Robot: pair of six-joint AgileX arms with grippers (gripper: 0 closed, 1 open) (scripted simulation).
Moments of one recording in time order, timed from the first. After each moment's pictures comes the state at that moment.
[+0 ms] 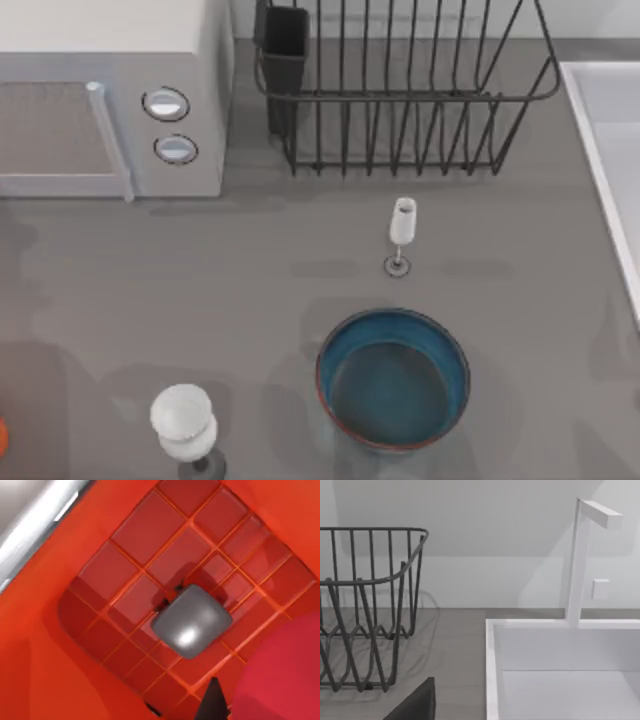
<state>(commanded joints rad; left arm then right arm) 0.36 1.40 1.19 -1.33 -0.05 0.46 0.00 0.00 0.00 0.00 0.00 0.00</state>
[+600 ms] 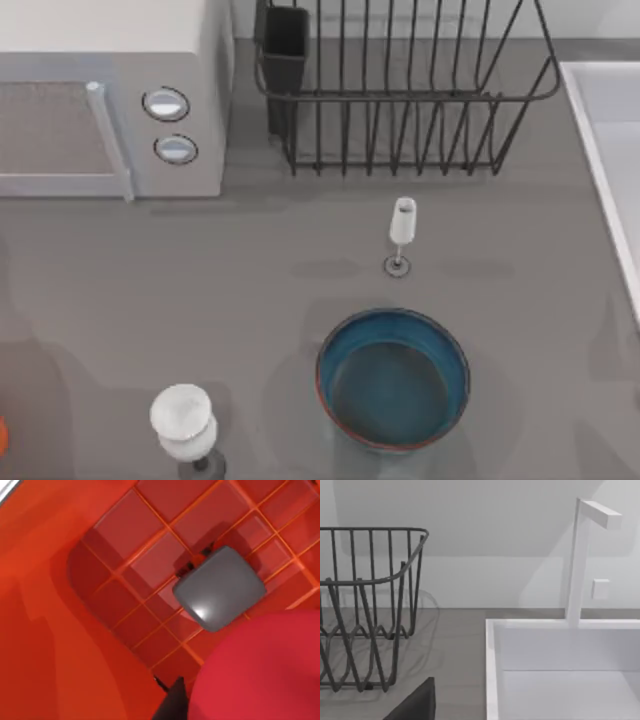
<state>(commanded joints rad) 0.40 1.36 1.11 -1.26 -0.04 0.43 0.00 0.00 0.00 0.00 0.00 0.00</state>
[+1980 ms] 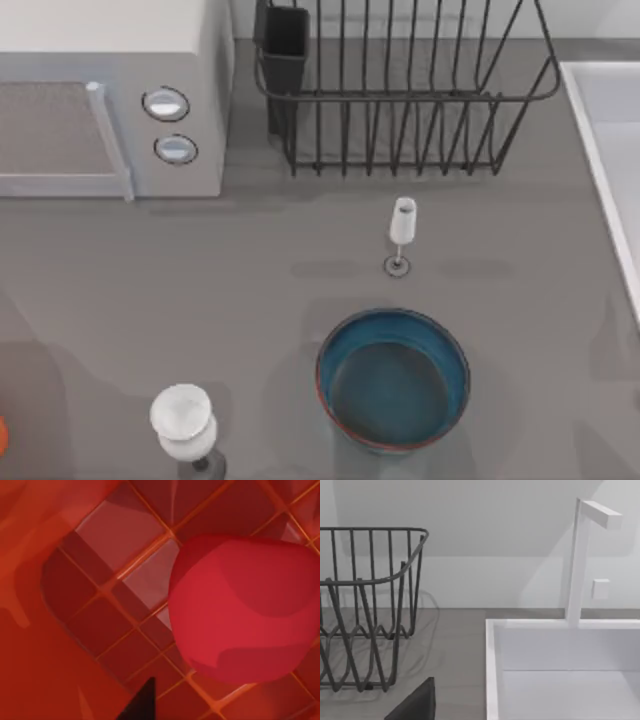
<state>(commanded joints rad) 0.43 1.39 0.92 -1.06 -0.06 0.45 0.00 0.00 0.00 0.00 0.00 0.00</state>
